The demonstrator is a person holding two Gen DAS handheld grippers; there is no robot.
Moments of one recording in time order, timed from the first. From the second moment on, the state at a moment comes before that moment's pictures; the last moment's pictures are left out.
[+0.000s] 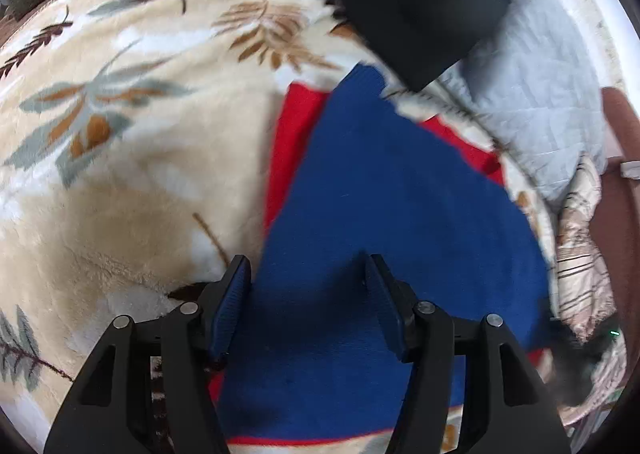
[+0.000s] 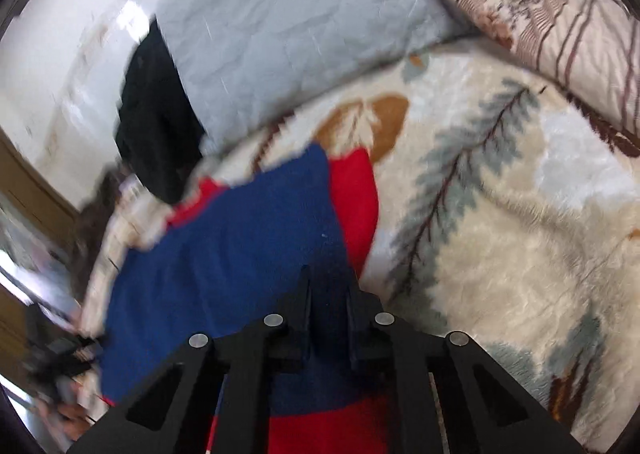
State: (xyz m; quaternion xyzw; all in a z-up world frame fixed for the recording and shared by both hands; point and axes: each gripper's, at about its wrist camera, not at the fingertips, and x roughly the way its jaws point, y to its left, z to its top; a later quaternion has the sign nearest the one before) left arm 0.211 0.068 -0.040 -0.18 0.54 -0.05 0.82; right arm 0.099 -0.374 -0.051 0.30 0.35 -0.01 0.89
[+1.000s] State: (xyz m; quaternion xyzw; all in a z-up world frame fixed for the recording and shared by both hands) left arm 0.189 -0.004 -0.029 0.02 0.48 -0.01 0.88; right arm 0.100 -0.332 -0.063 0.19 0.41 -0.01 0.89
